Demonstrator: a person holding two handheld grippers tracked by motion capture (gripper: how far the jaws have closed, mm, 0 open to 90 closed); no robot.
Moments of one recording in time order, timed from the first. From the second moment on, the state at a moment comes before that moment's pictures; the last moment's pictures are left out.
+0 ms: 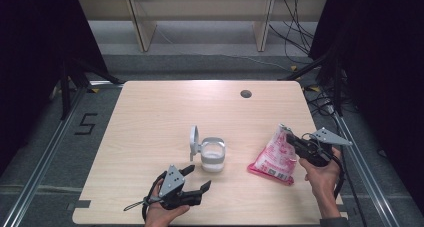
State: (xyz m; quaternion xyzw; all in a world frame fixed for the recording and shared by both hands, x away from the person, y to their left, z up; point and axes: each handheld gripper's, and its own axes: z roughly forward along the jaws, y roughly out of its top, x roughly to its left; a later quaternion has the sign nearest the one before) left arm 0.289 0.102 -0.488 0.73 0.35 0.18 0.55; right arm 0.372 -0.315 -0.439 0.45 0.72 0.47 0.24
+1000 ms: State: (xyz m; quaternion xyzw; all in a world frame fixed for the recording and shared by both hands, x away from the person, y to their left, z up) left arm 0.307 0.140 -0.479 0.71 0.38 0.21 0.55; right arm 0.351 -0.311 -0.442 0.49 0.69 0.46 0.26
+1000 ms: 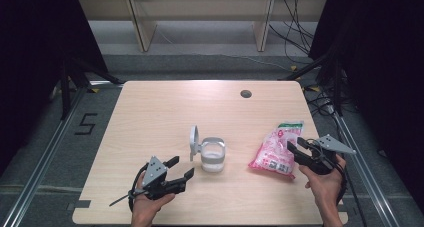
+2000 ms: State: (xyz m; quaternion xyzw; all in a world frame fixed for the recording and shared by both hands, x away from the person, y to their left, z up) left arm 0.328 0.145 -0.458 0.71 0.37 0.26 0.54; right arm 0.328 -0.251 -0.460 0.40 0.78 0.43 0.22
